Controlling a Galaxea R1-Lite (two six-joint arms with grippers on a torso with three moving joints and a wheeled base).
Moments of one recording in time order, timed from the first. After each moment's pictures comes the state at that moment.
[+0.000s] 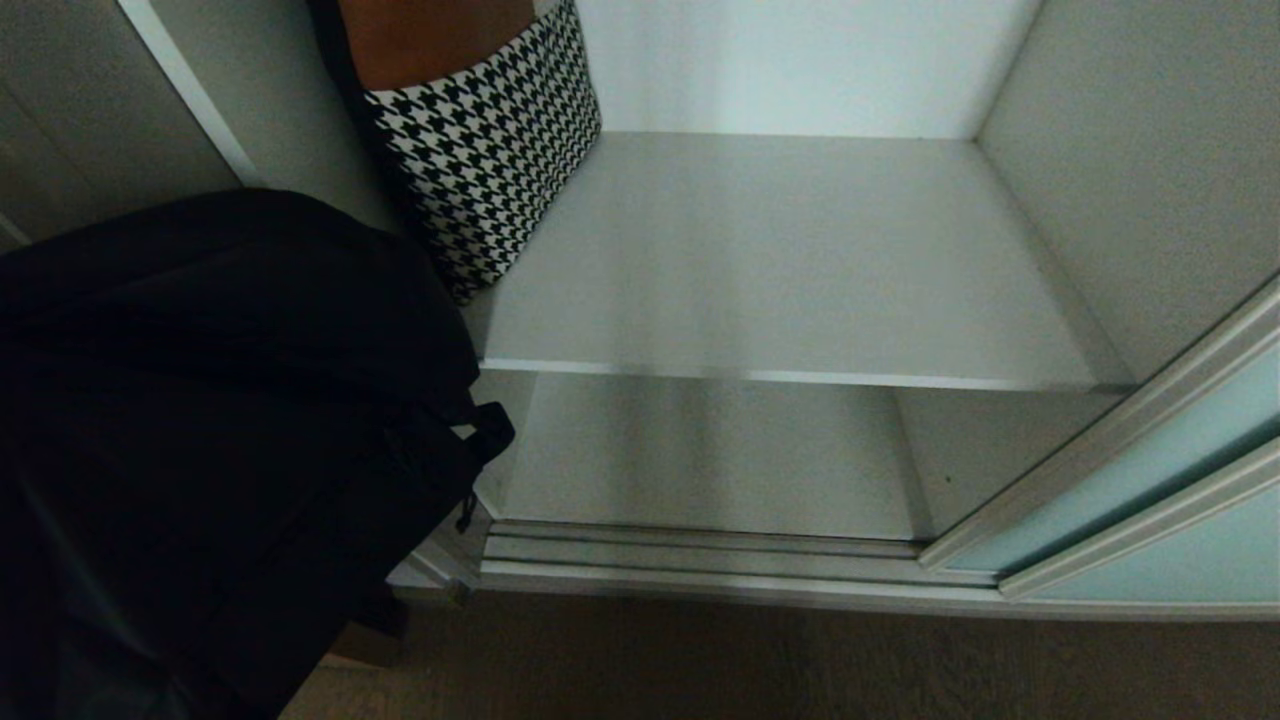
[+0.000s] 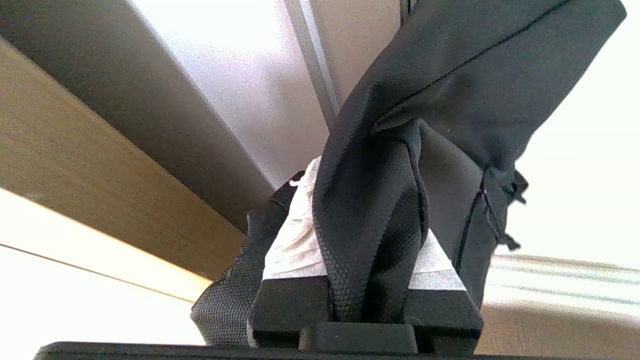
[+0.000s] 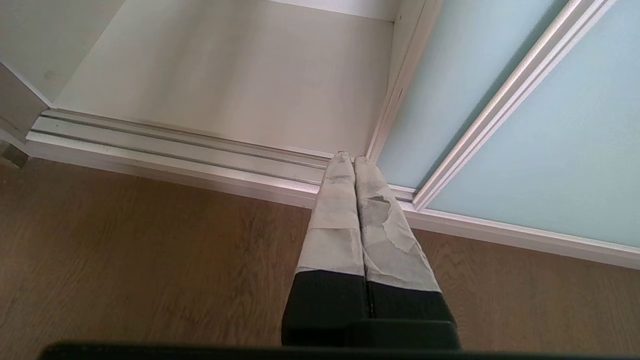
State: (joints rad) left arm -0.17 0.74 -0.64 -0.20 0.35 0.19; right arm 0.01 0.00 0.00 0.00 0.01 -0.06
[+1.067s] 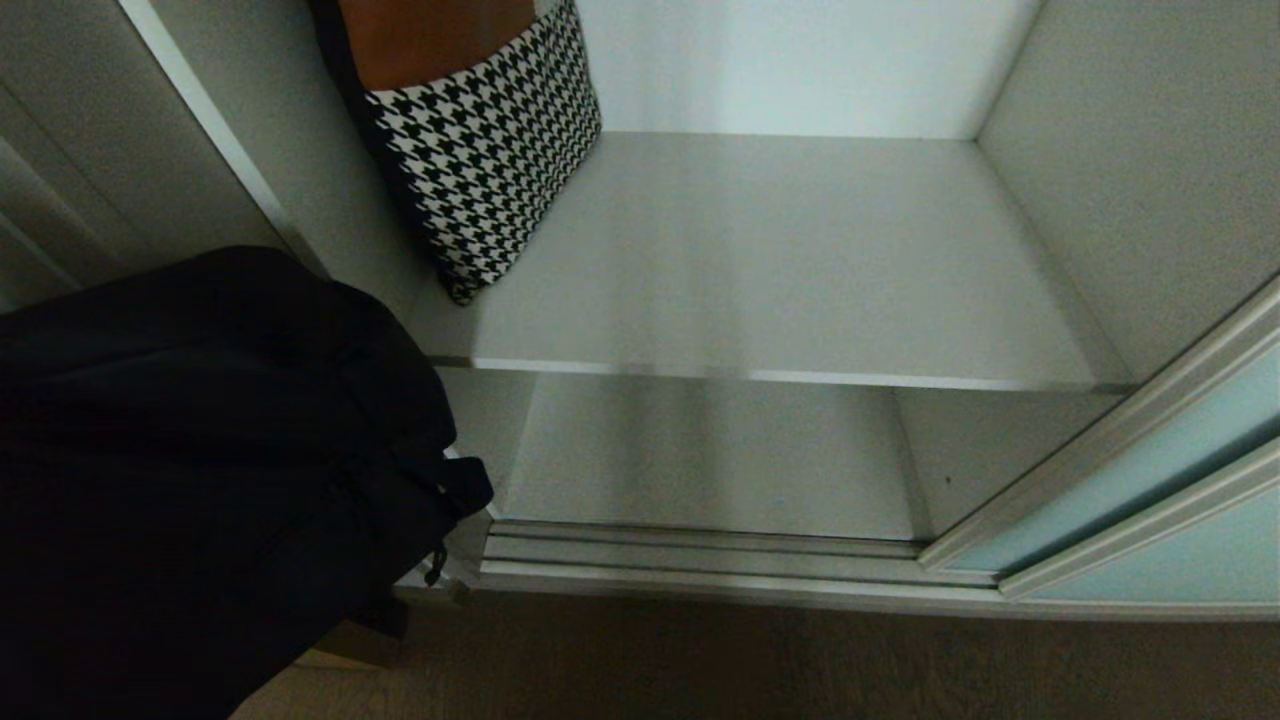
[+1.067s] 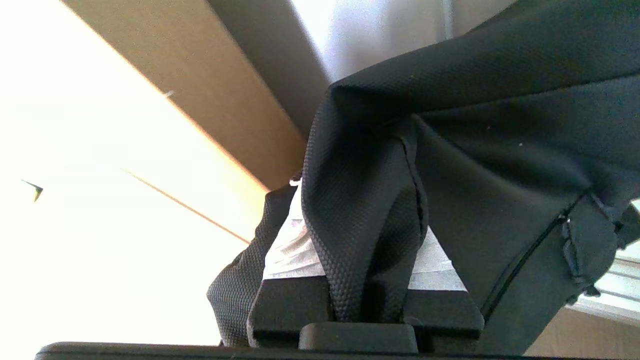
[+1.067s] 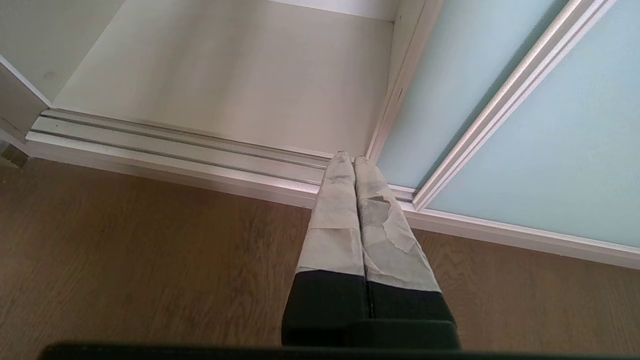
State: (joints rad) left arm 0.05 0.67 -0.56 -0.20 0.35 0.24; right arm 0.01 0.00 0.00 0.00 0.01 -0.06
